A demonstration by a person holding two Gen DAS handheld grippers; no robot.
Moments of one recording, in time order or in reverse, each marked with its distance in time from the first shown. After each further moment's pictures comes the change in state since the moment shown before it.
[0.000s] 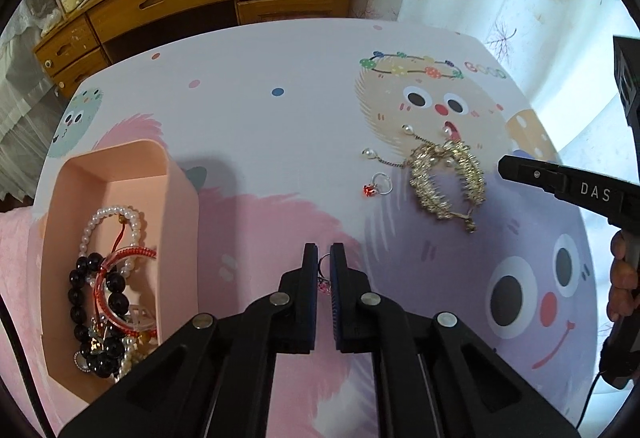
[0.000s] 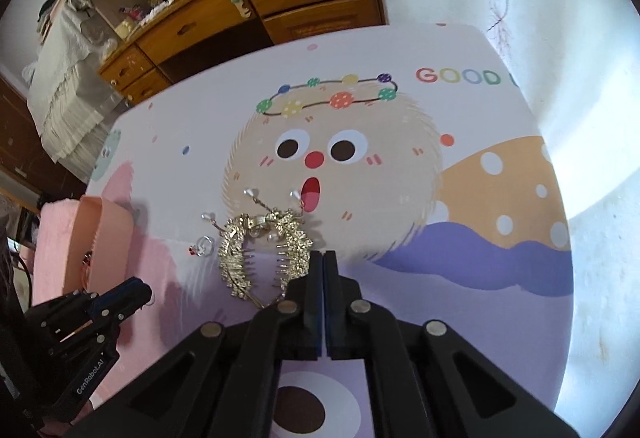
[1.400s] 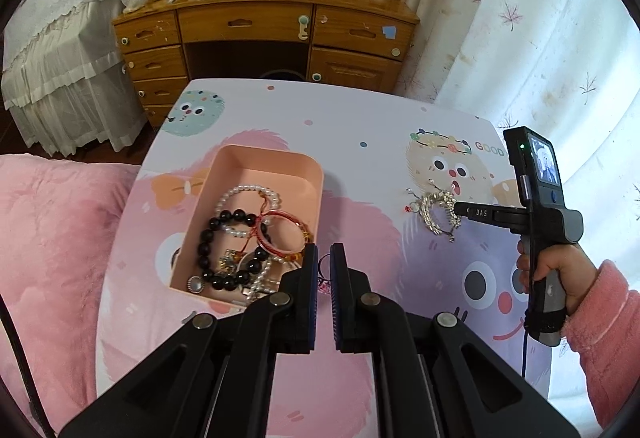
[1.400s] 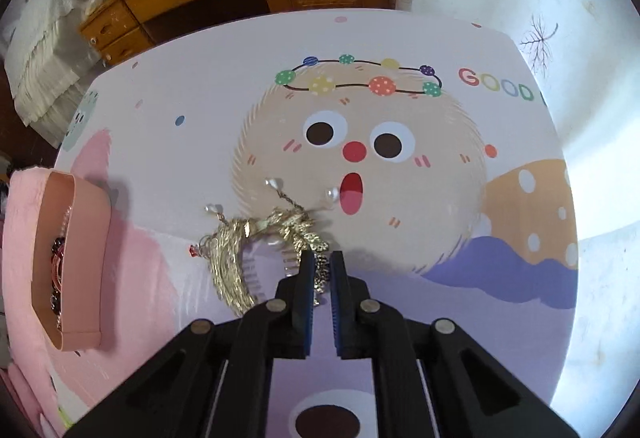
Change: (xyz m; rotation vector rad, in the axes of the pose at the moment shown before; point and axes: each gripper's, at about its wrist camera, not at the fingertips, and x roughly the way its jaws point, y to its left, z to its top) left arm -0.155 0.069 -0.047 -0.201 -0.152 0.052; right arm 0.038 0.051 0.008 -0.105 0.112 -0.155
